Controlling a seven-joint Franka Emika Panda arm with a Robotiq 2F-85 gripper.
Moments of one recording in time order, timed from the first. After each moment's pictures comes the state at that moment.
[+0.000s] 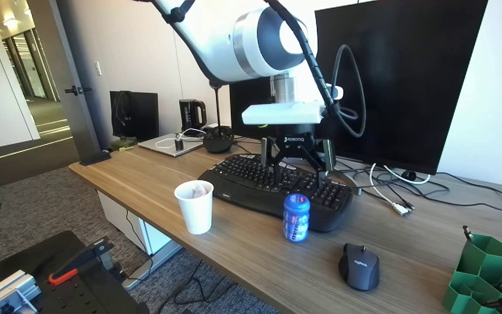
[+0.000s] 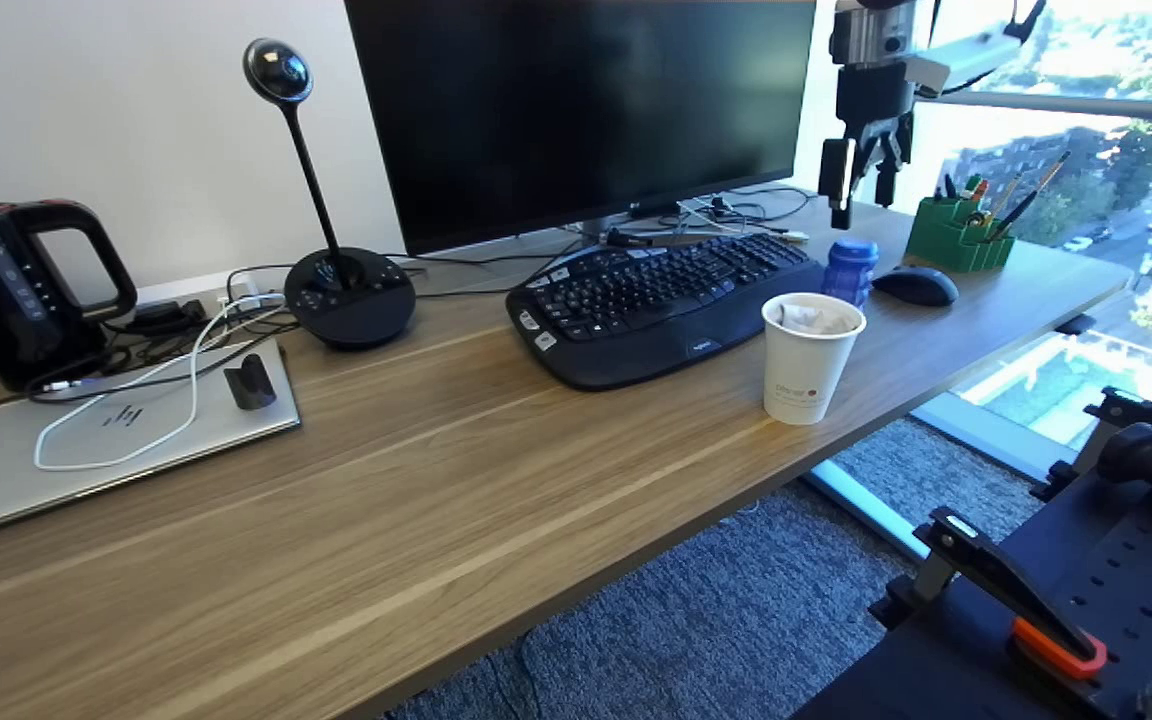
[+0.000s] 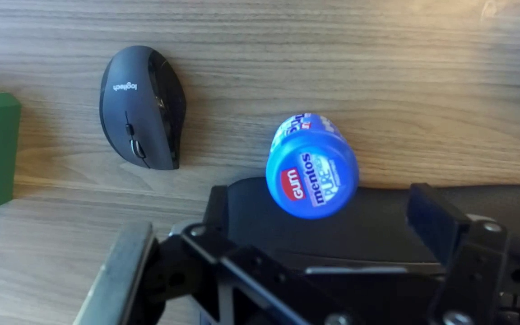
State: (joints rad) arm -0.11 0.61 -0.05 -1.69 -0.17 2.26 -0.19
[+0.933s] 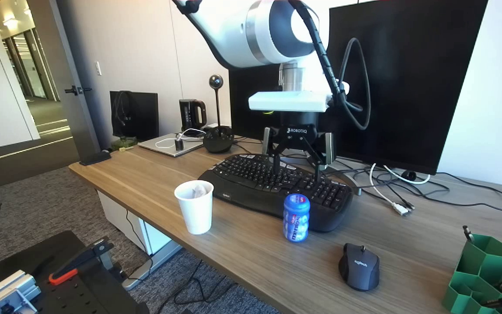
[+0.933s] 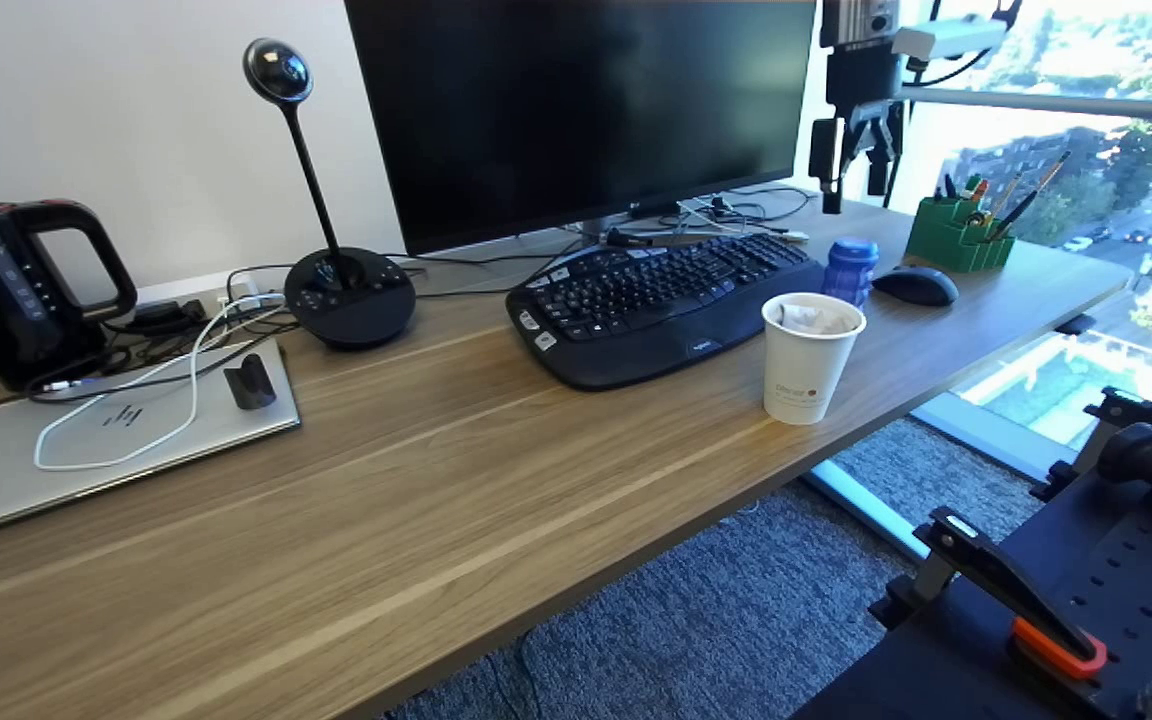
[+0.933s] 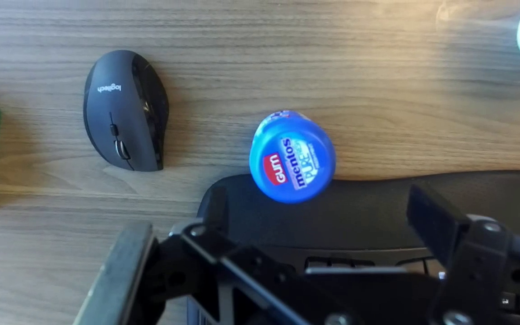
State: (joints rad) arm -0.13 0.66 -0.04 -1.55 -0.10 2.10 -0.23
